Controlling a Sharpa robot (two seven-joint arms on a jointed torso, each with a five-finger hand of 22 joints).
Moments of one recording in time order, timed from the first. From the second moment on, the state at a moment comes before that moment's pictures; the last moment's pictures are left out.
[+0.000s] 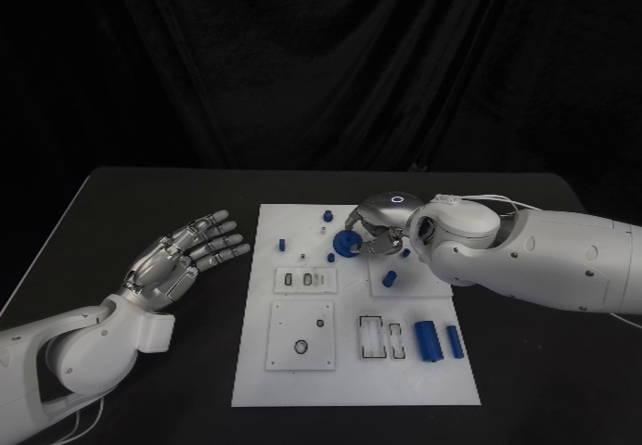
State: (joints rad) left arm 1.20 -1.10 -0.21 1.65 0.20 0.16 0.68; left_hand 1.35 0.17 0.20 0.14 0.66 0.58 0.14 0.21 0.07 0.41 0.22 0.55 0.09 0.48 0.23 0.52 0.13 0.14 0.50 0.29 0.34 0.14; right arm 1.44 -0.75 -0.24 1.53 -1.63 -0.21 -0.21; right_hand 1.31 -0.08 0.22 0.16 0.14 0.78 0.15 0.10 0.30 1.23 0.06 1.42 1.26 1.41 0.00 1.37 1.31 0.08 1.38 0.11 1.33 1.31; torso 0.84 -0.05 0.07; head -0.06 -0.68
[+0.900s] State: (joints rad) left arm 1.20 -1.09 -0.21 1.65 0.20 0.17 0.68; left_hand 1.35 0.18 0.21 0.15 0.66 0.58 0.14 0.21 0.07 0.41 0.22 0.55 0.09 0.48 0.23 0.52 0.13 0.14 0.50 0.29 0.34 0.14; right arm 1.43 -0.74 -0.24 1.53 -1.64 -0.25 -0.20; right_hand 1.35 -0.06 0.25 0.11 0.45 0.93 0.15 0.17 0.29 1.21 0.03 1.40 1.25 1.40 -0.02 1.36 1.31 0.08 1.39 0.09 1.32 1.31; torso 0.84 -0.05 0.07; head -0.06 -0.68
